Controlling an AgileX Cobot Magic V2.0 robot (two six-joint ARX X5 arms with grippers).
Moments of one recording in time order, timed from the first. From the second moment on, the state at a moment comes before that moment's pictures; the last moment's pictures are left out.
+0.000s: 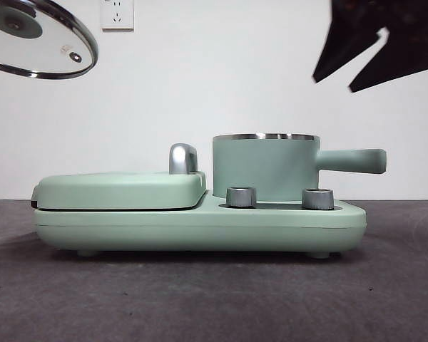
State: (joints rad) left arm -0.27 0.84 0.96 -0.56 0.18 0.06; right arm 0.39 1.05 0.81 -0.25 -0.18 0.04
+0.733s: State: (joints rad) left arm -0.51 1.14 0.96 -0.02 0.18 0.07; right arm 0.40 0.58 0.53 -0.28 -0.12 0.14
